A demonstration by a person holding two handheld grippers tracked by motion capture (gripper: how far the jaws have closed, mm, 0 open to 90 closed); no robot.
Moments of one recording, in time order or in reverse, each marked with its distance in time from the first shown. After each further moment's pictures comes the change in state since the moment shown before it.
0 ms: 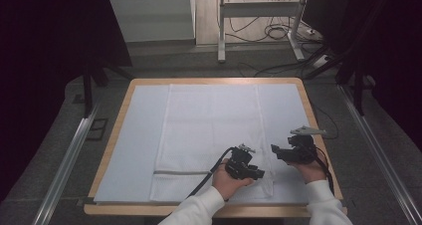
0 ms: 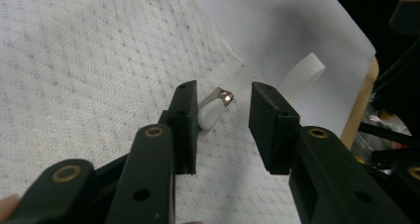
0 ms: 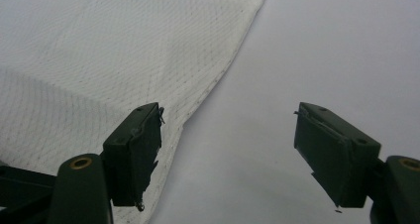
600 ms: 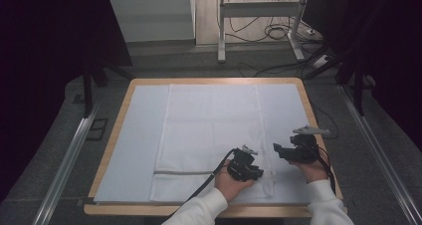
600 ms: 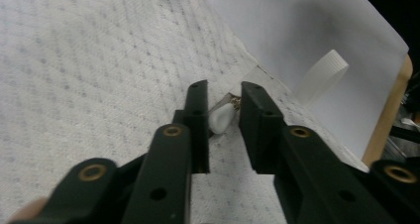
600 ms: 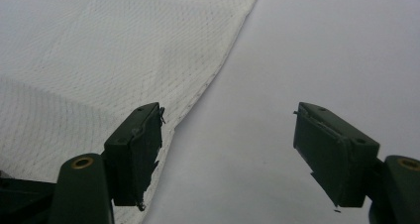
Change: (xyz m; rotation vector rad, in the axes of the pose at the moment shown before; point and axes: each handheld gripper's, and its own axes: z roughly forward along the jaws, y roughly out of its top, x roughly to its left) left arm -0.005 -0.003 0.007 -0.018 0.084 0.031; right arm -0.005 0.001 -0.004 -0.011 -0.013 0.014
